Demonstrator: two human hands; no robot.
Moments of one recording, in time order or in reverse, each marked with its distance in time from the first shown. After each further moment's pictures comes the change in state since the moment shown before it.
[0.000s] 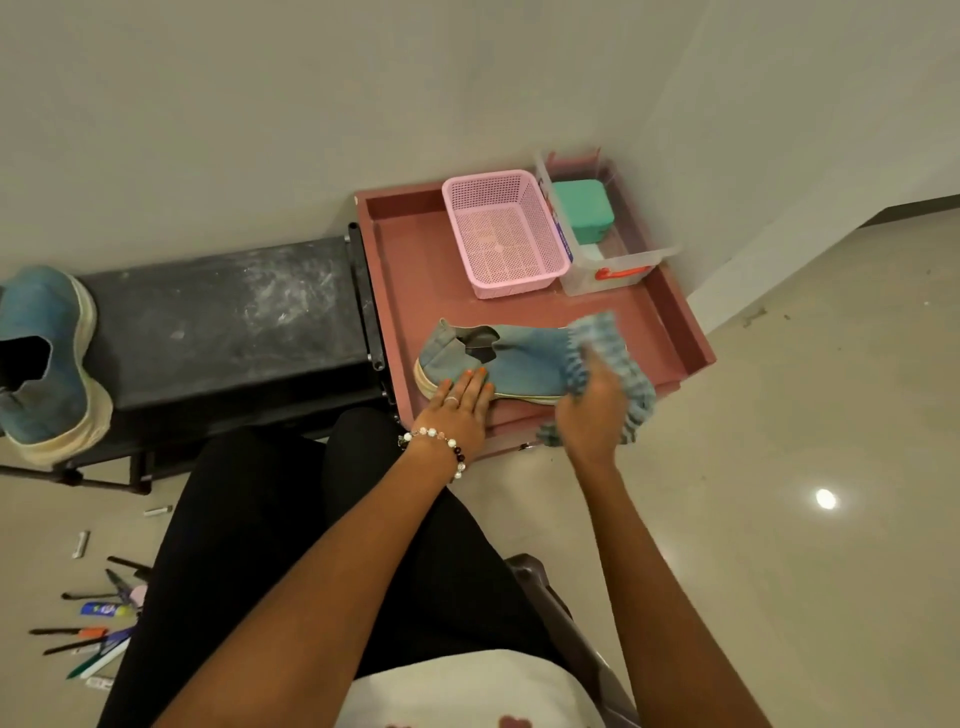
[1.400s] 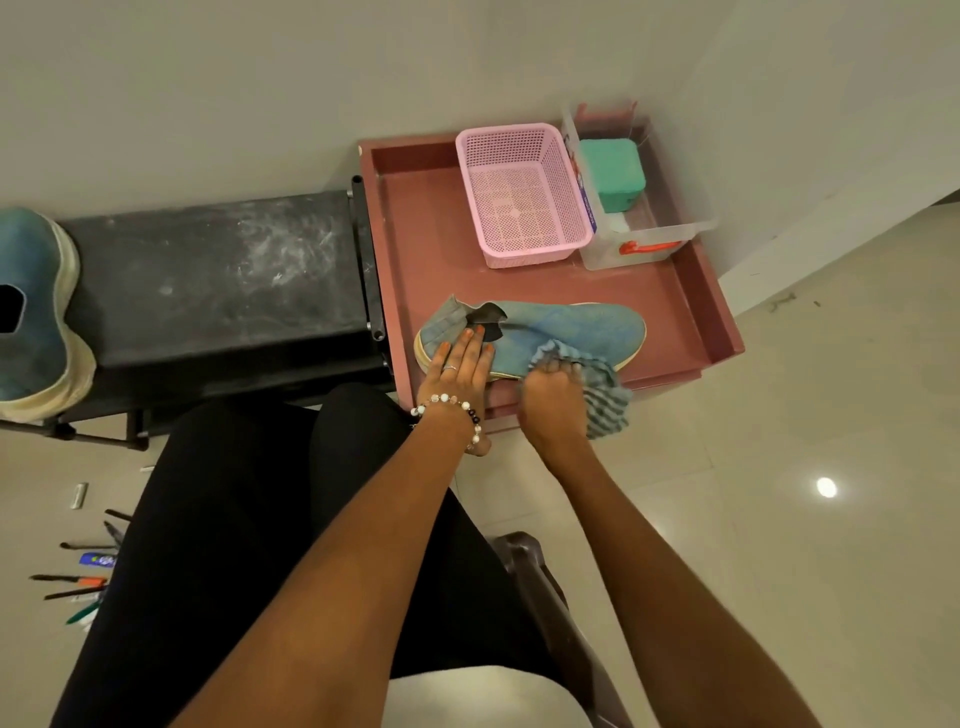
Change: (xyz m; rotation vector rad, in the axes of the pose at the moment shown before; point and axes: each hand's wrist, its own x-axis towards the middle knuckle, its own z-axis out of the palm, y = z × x) left_hand 0.026 0.005 0.006 -0.032 -0.098 -0.186; right_hand 0.000 0.021 0.054 -0.755 -0.557 -0.320
